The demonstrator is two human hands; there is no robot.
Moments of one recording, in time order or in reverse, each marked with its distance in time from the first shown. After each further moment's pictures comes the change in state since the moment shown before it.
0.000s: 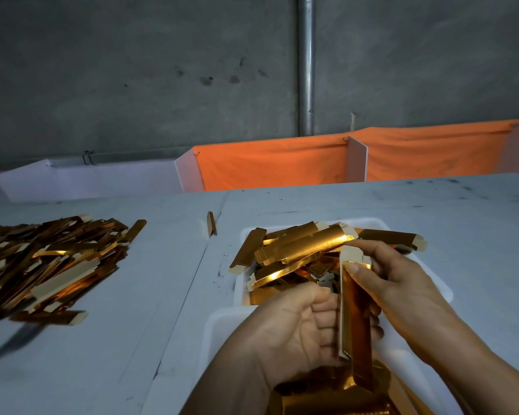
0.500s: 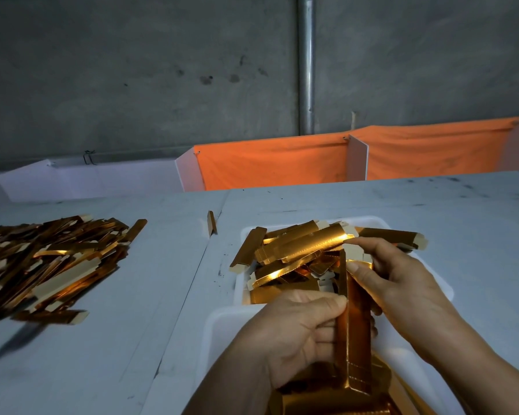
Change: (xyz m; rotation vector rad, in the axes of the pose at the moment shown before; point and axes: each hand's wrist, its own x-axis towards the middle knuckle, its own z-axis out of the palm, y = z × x) left_hand -0.002 -0.001 0.007 0.257 0.187 0.089; right_hand -0.002 -0.002 0.001 -0.063 0.031 -0.025
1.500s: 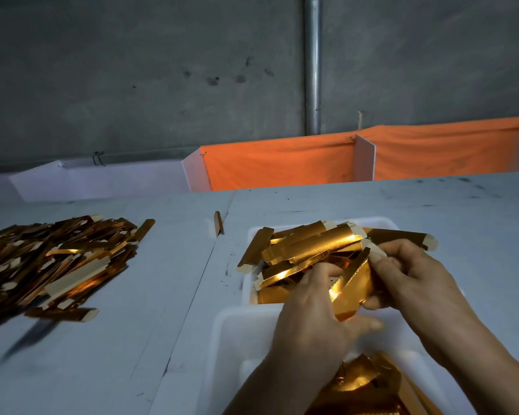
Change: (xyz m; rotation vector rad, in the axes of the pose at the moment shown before) left_hand 0.005 -0.006 0.020 0.897 0.475 0.287; right_hand -0.001 -0.006 -0.002 0.178 0.089 0.134
